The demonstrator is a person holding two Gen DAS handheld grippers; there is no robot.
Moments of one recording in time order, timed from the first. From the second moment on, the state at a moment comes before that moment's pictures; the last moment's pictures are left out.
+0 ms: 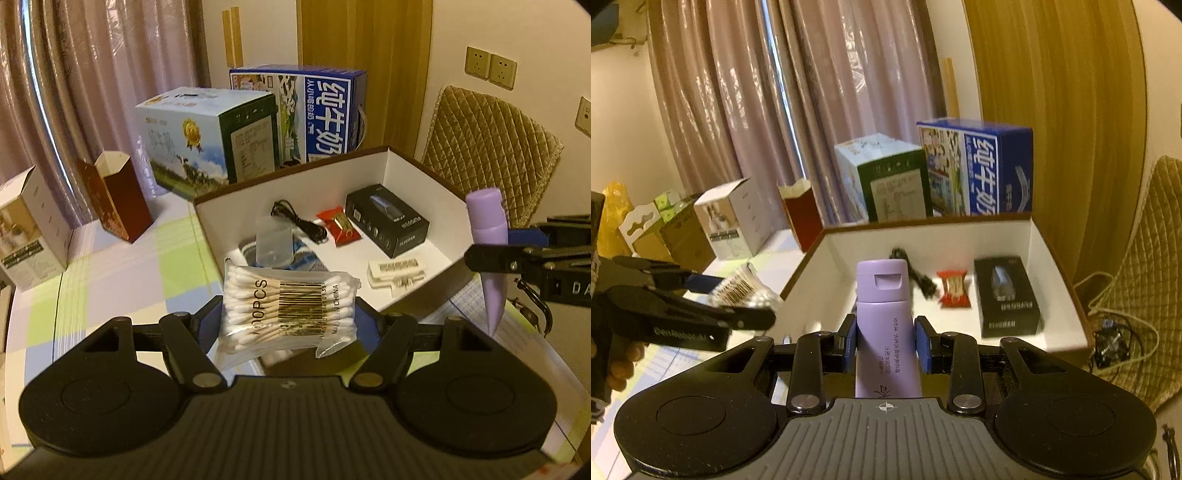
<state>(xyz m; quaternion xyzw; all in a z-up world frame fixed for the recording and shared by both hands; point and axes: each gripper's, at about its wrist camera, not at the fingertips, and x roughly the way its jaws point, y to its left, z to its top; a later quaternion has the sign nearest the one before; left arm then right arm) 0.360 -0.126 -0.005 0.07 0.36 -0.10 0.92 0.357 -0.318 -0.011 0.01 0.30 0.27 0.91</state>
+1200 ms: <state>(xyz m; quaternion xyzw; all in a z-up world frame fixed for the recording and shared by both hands) 0.489 -0.156 -0.043 0.09 0.41 -0.10 0.90 0.528 -0.301 -0.046 0.03 0.34 0.27 0.90</state>
